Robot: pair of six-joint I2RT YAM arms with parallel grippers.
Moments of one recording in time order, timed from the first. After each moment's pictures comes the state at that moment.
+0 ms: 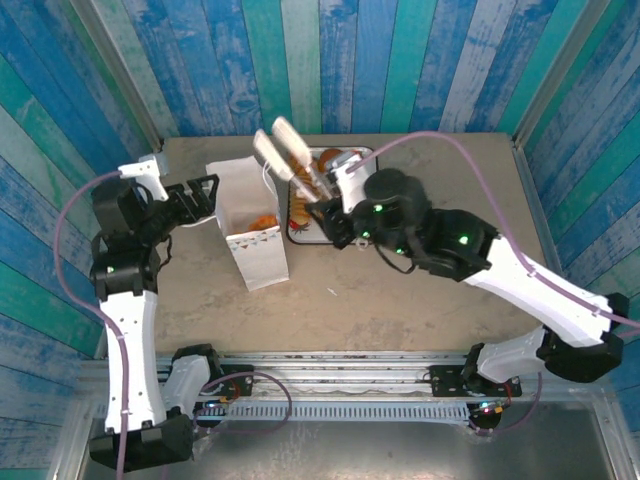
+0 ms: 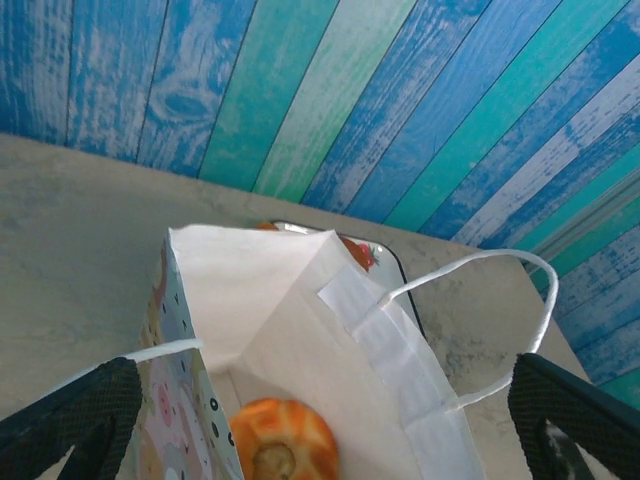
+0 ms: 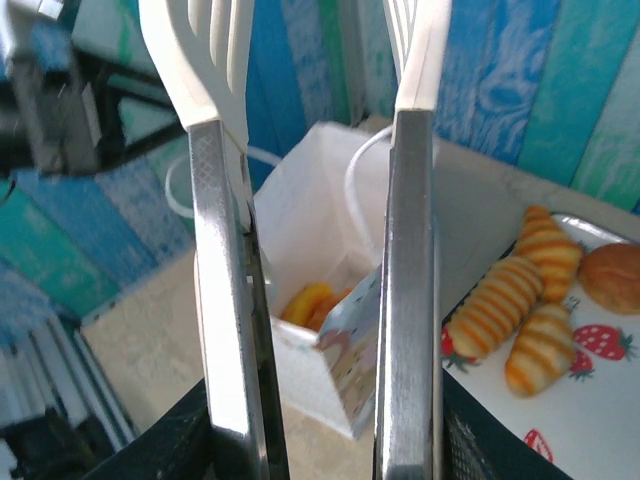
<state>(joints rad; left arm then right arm) 0.19 0.86 1.13 -0.57 0.50 -0.32 1.07 1.34 1.64 -0.65 0.21 0.28</state>
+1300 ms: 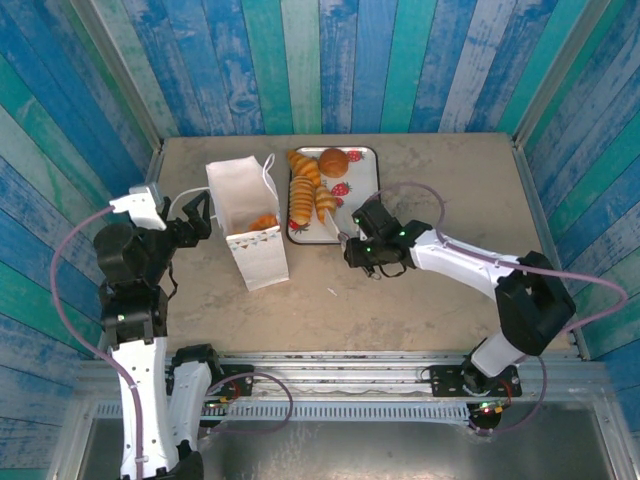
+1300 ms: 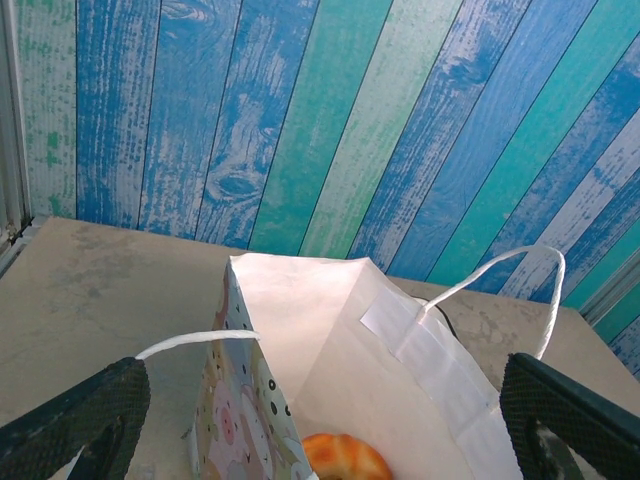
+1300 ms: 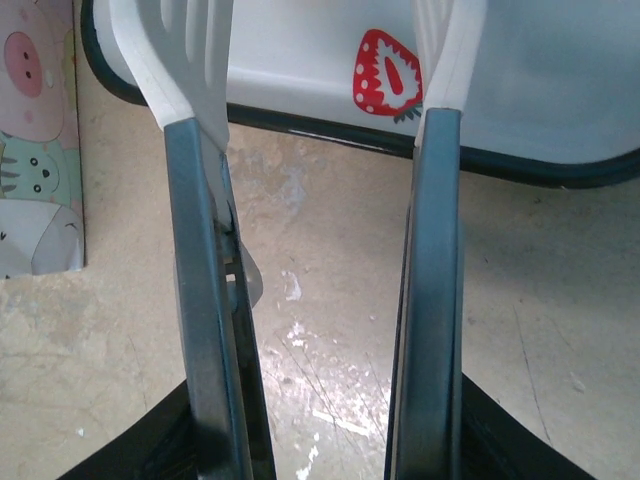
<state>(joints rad) 0.19 0.61 0.91 -0.42 0.37 -0.27 0.73 1.60 1.05 -0.48 -0.03 0.56</state>
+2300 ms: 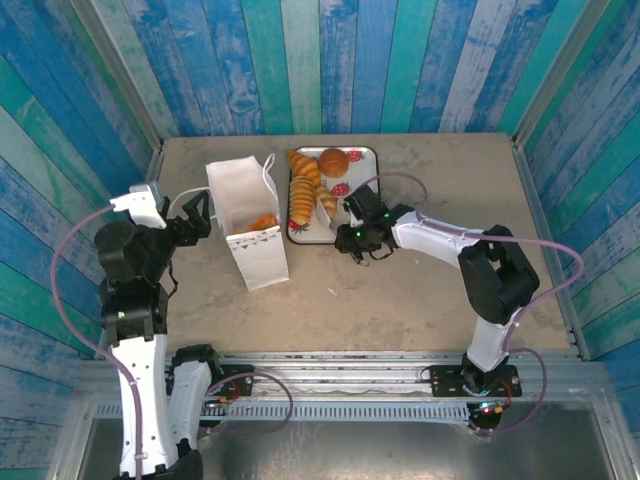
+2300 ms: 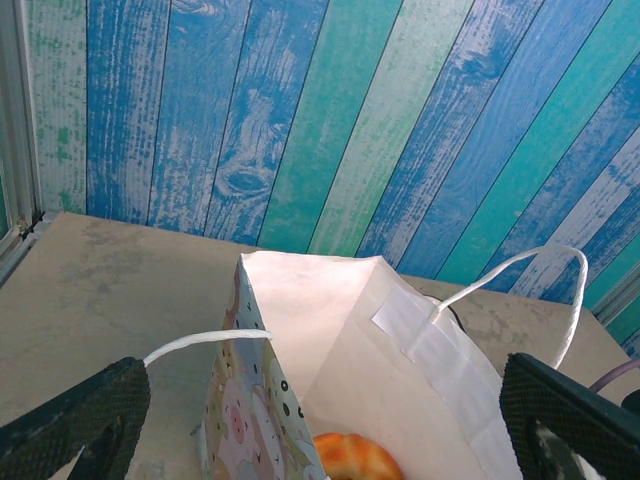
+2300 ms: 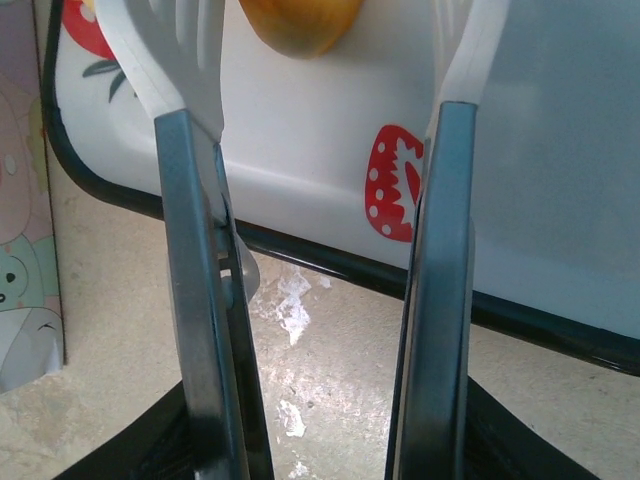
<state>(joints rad) 0.19 0.63 0.91 -0.42 0.36 -0.26 0.66 1.83 1.21 -0.44 -0.13 0.52</state>
